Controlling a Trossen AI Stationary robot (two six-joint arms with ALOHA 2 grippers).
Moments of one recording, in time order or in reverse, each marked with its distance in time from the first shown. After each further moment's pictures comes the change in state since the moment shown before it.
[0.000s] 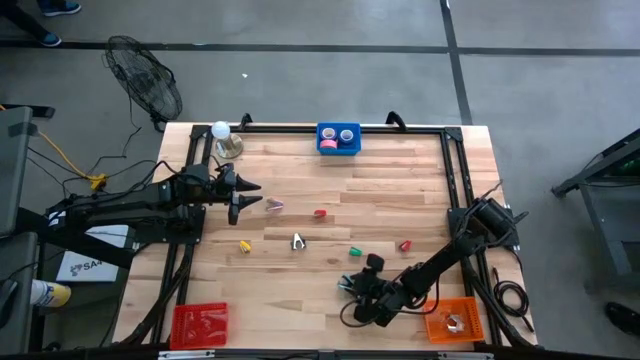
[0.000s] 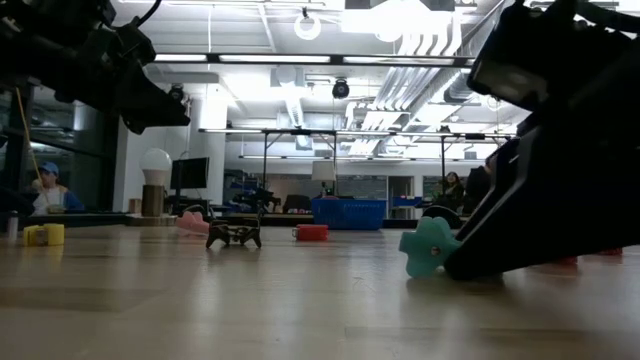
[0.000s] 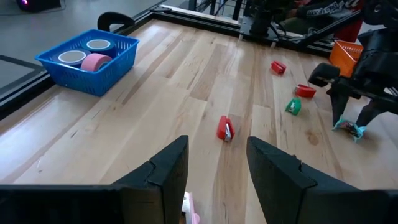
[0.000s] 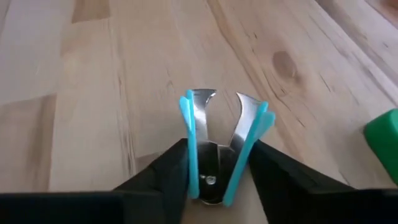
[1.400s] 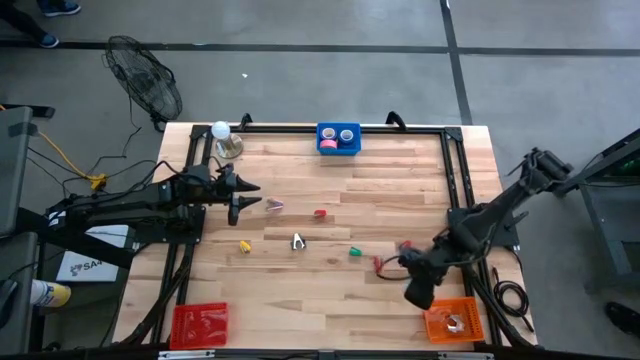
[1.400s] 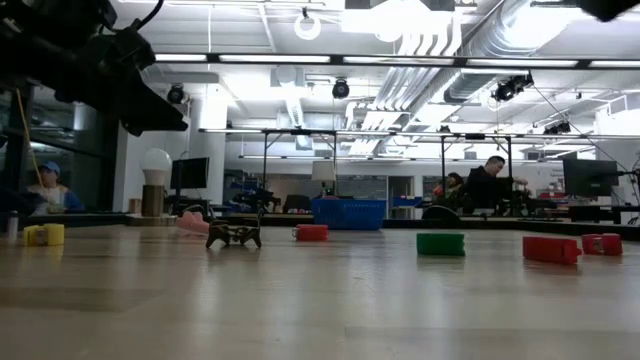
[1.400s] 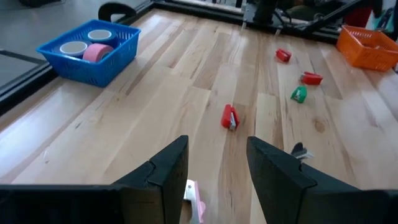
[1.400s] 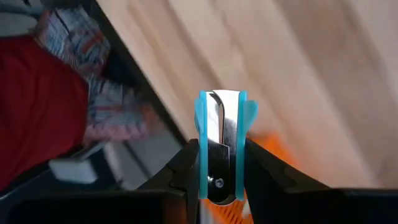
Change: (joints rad) left arm 0.000 0.001 0.000 -0.039 -0.009 0.027; right arm -0.021 -0.722 -0.002 -0.762 -0.964 0.608
